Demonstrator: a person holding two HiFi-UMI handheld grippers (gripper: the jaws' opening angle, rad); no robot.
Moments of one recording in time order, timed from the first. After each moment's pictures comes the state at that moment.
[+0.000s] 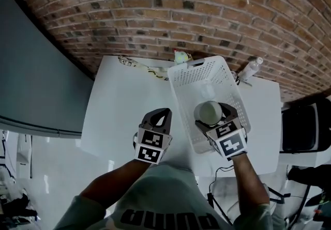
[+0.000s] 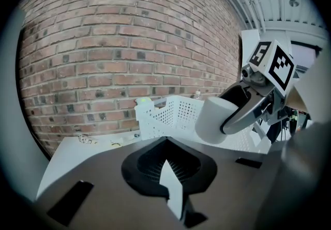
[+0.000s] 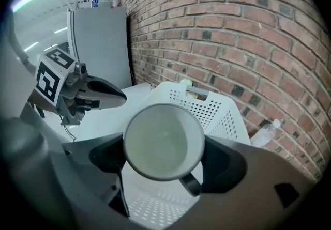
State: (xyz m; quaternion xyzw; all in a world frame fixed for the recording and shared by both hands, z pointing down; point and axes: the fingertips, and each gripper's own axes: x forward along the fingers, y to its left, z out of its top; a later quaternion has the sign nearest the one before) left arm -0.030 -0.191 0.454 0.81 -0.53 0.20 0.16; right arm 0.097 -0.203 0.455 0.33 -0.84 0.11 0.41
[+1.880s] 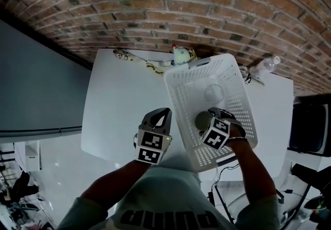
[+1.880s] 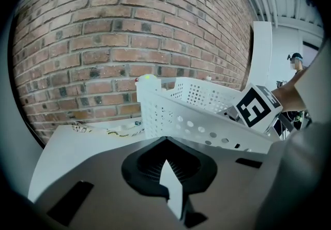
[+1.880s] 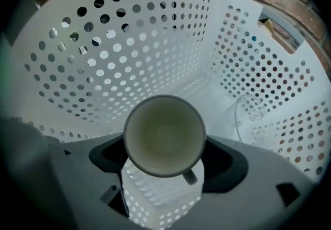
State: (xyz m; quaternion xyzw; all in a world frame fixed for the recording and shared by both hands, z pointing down) left arm -0.033 -0.238 0.518 0.79 -0.53 0.24 0.21; right arm 0.109 -0.209 0.630 0.06 -0.78 0.04 0.62
